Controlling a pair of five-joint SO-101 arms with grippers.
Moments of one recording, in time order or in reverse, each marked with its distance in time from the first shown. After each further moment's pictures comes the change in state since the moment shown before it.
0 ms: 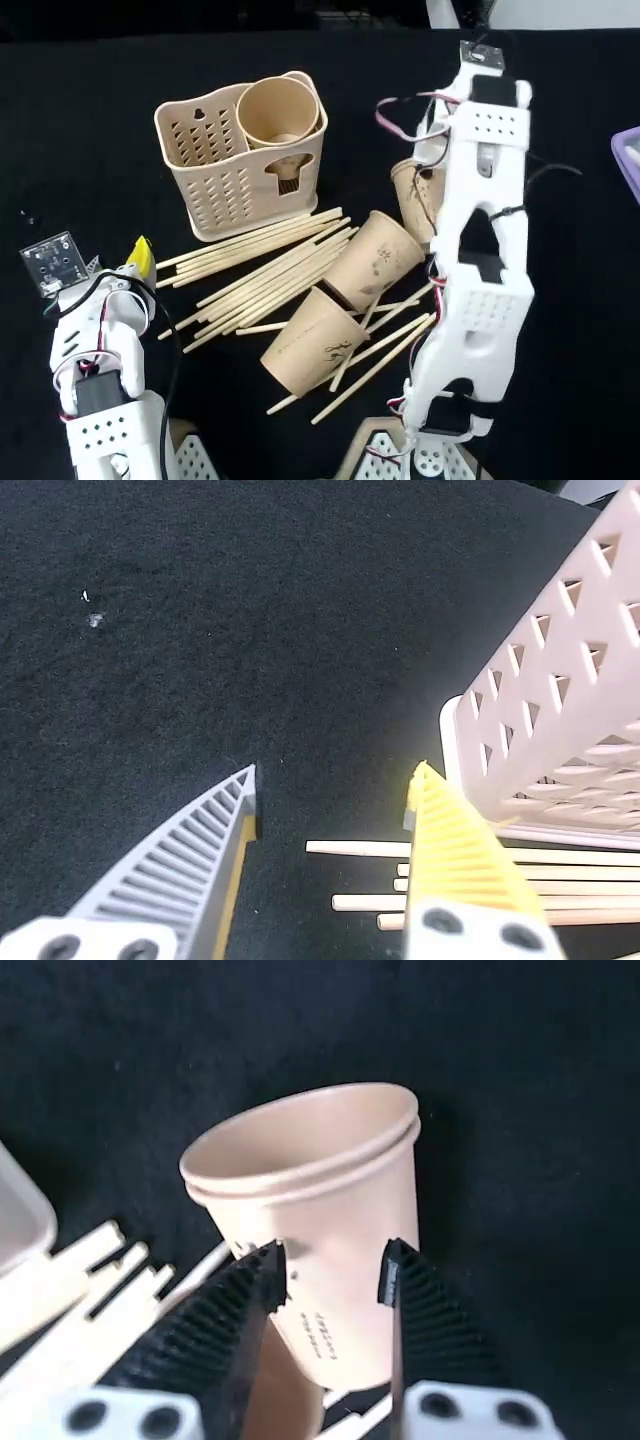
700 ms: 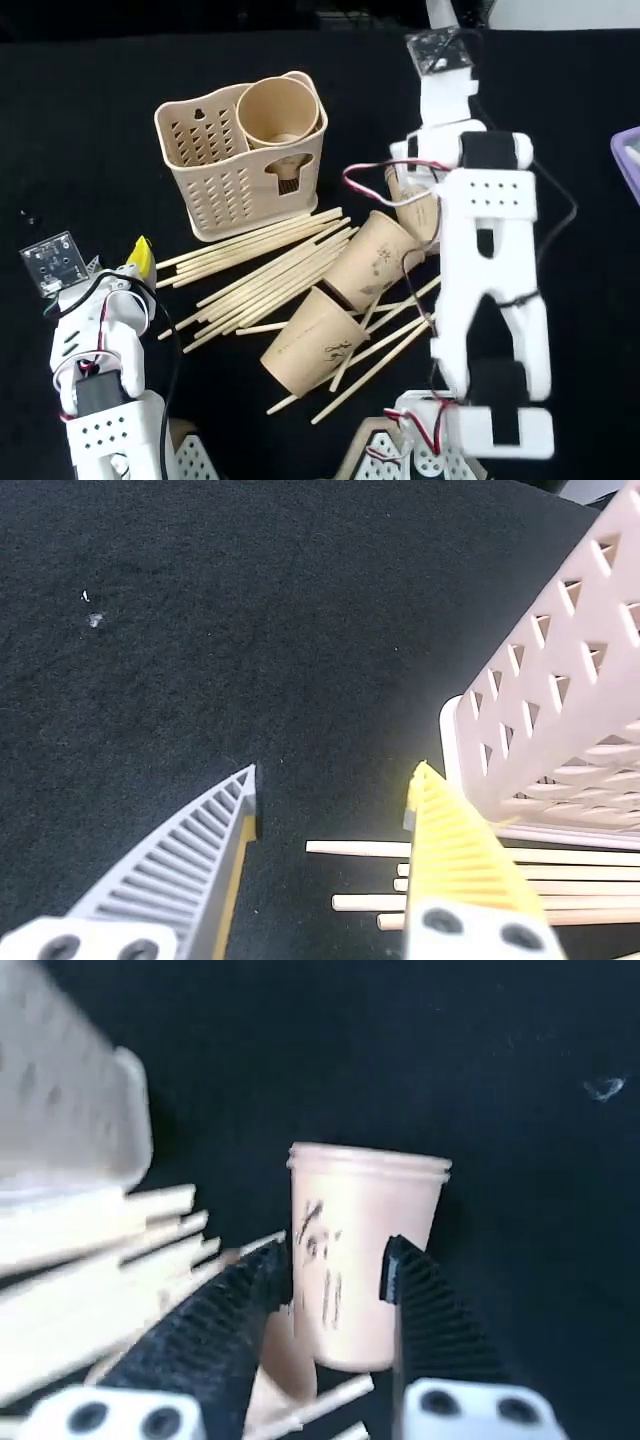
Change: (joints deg) left arm 0.0 0.0 0.0 0.0 0.0; right arm -6.2 -42.7 48.7 -28.3 12.7
